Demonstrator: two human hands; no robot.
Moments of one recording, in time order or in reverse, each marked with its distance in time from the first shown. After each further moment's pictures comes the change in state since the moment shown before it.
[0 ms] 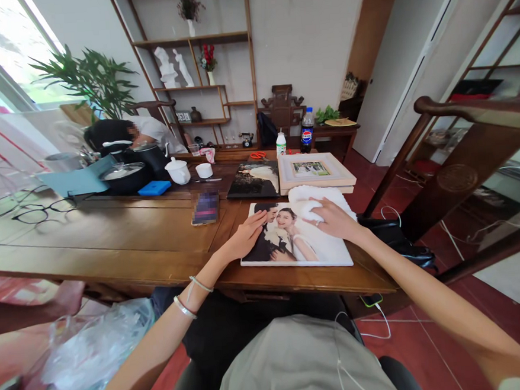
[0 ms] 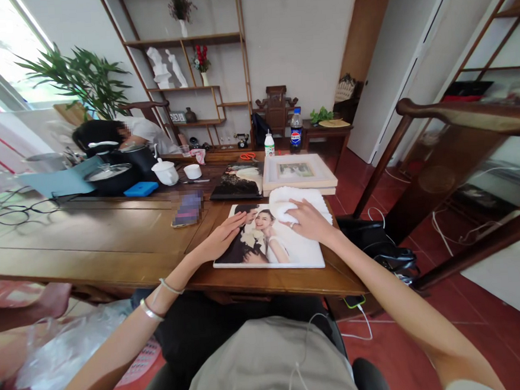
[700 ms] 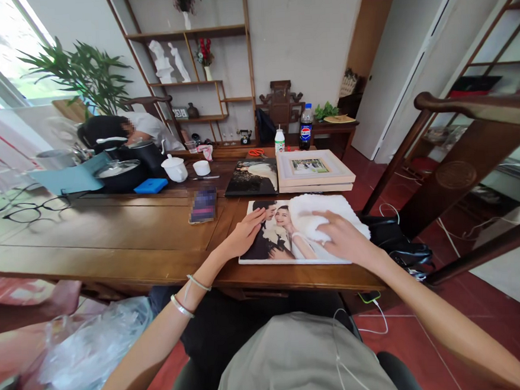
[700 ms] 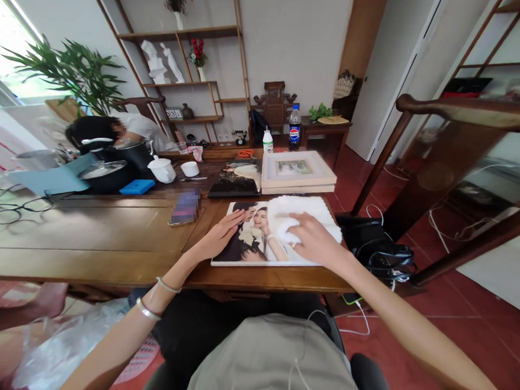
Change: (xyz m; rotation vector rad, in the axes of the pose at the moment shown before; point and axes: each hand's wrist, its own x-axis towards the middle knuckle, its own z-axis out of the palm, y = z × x) left_hand 0.001 0.008 -0.005 -0.028 -0.007 0.005; right_hand -0.044 -0.039 -0.014 0.055 0.022 0.000
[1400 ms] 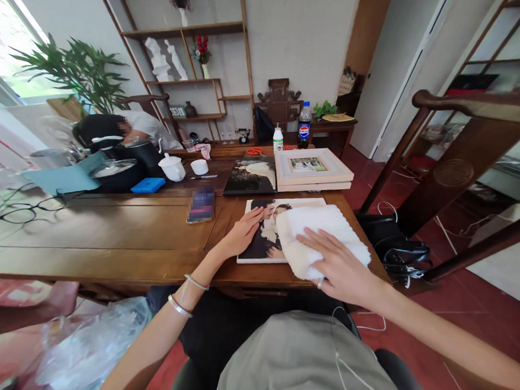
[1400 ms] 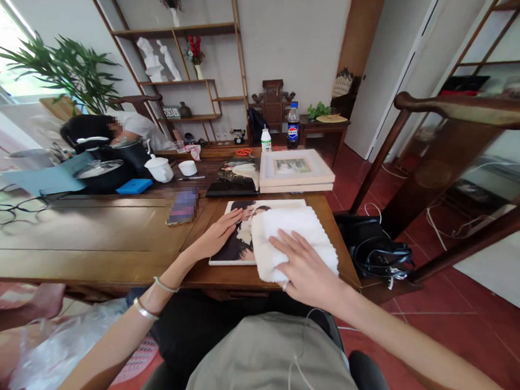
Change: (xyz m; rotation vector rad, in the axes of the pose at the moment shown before) left_hand 0.000 -0.002 0.000 -0.013 0.004 0.021; right_hand -0.031 -0.052 -0.001 0.026 -0.066 -0.103
